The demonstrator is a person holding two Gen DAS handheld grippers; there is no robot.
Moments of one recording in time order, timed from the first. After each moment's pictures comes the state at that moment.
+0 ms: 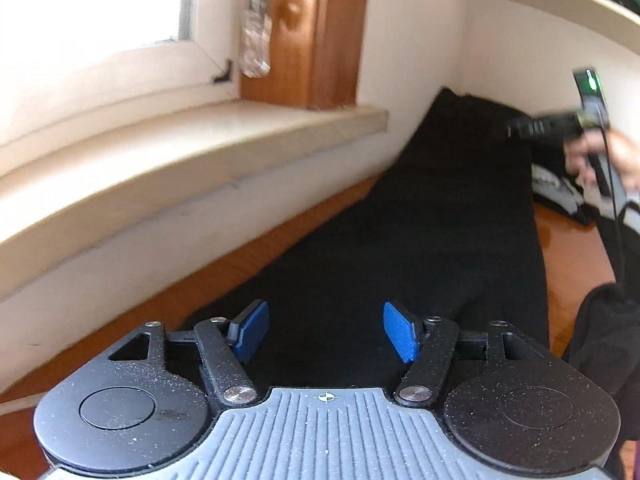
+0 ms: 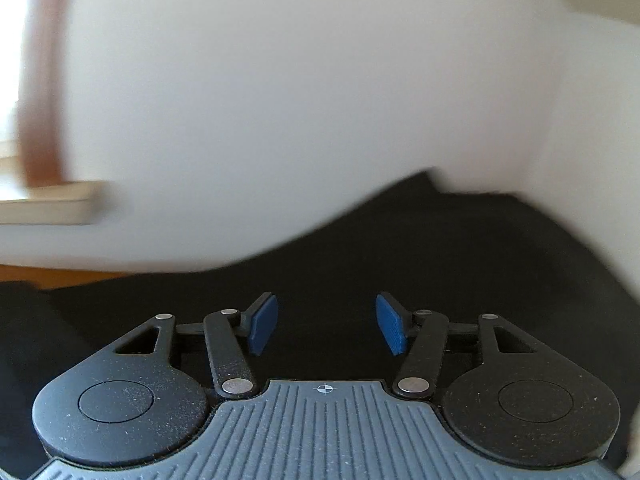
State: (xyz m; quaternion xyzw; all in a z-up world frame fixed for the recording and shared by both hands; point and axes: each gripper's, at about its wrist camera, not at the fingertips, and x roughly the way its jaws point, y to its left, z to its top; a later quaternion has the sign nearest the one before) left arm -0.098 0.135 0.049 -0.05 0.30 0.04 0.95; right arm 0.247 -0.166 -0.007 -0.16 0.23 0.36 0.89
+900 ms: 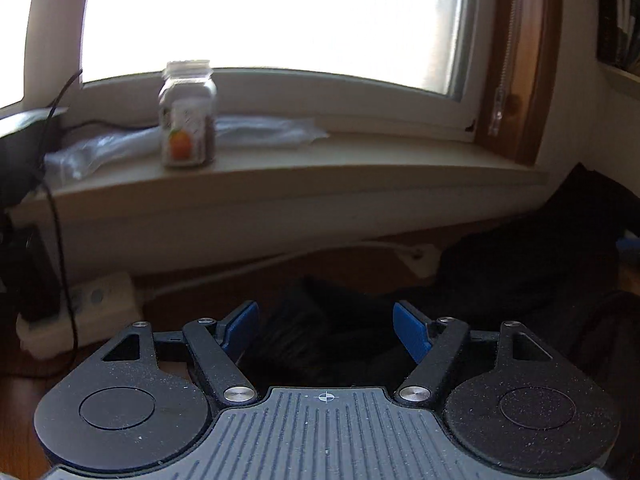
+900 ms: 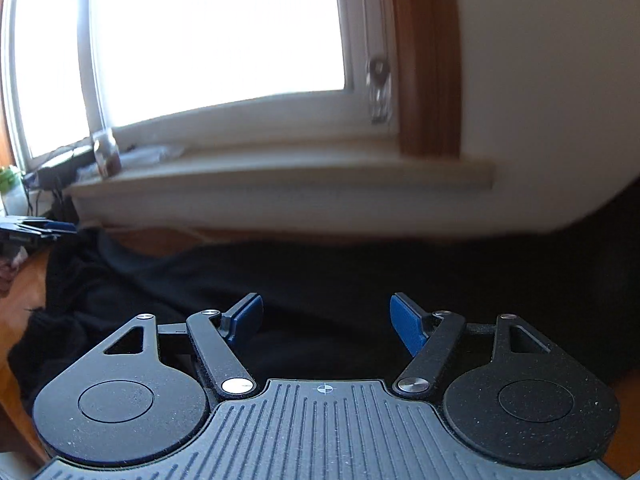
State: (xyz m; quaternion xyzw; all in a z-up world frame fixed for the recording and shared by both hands) left arm -0.381 0.223 0.059 -0.14 0.26 0.26 0.92; right arm -0.024 -0.116 -0.028 -0.11 0.25 0.56 0.78
